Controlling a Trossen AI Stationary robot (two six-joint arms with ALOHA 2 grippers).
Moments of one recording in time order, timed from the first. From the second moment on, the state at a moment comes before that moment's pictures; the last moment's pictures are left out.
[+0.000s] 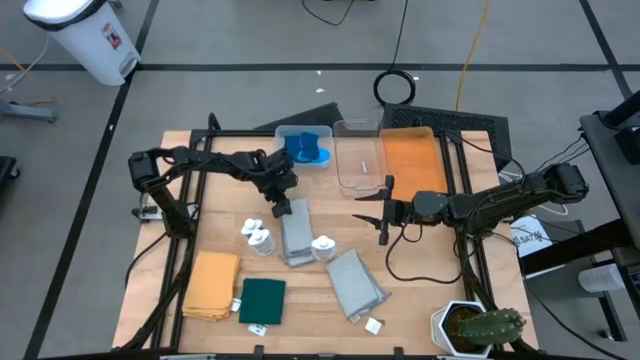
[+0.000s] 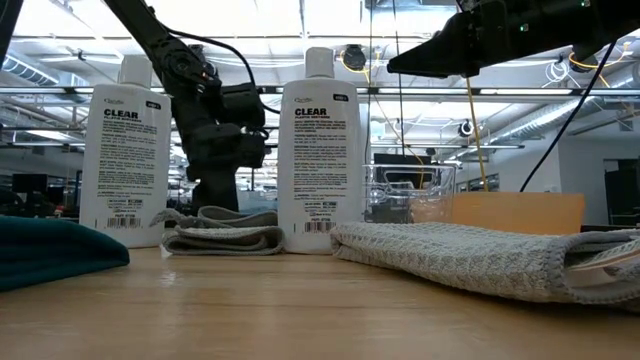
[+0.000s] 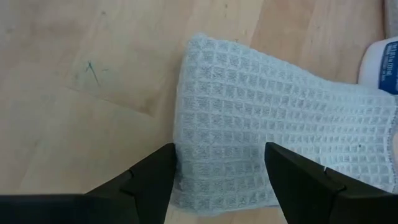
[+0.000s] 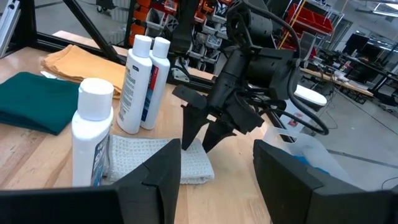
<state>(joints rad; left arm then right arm) 0.44 1.69 0.87 -0.39 0.46 -0.04 0.13 1.14 0.50 0.50 0.29 -0.27</state>
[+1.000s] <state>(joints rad) 0.29 1.47 0.87 -0.42 0.01 0.00 0.12 1.14 0.50 0.51 0.29 -0.24</state>
